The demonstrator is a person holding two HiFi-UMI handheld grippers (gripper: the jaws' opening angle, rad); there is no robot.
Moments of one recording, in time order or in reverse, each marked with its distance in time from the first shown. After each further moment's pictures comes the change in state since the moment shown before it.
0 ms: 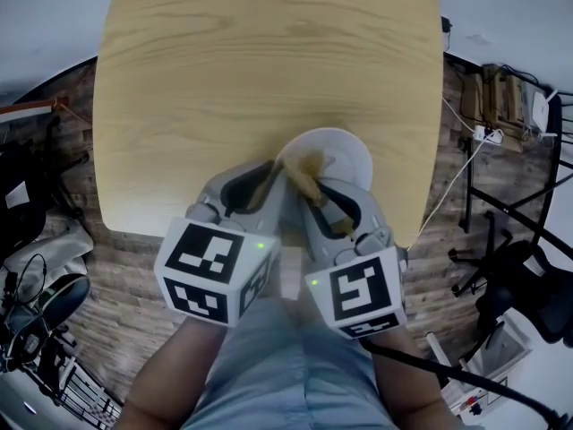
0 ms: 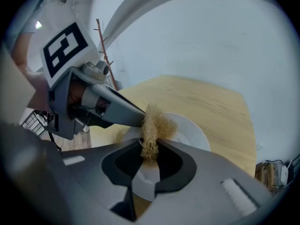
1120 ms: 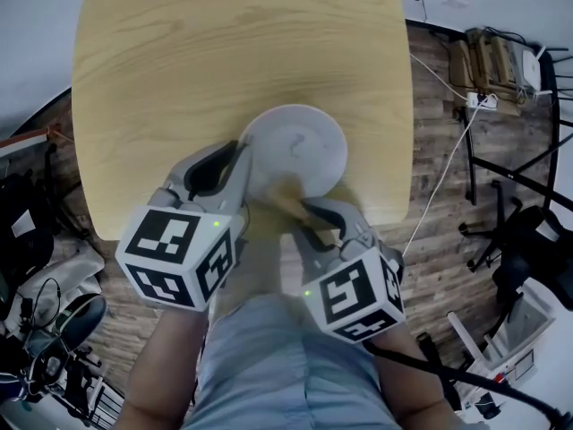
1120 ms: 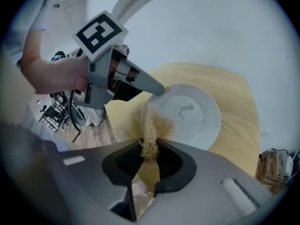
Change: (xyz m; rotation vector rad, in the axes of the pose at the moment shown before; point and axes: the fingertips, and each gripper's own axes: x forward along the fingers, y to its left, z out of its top) left arm 0.008 -0.002 0.007 0.085 0.002 0.025; right arm -0.025 0.023 -0.063 0.031 0.098 0.101
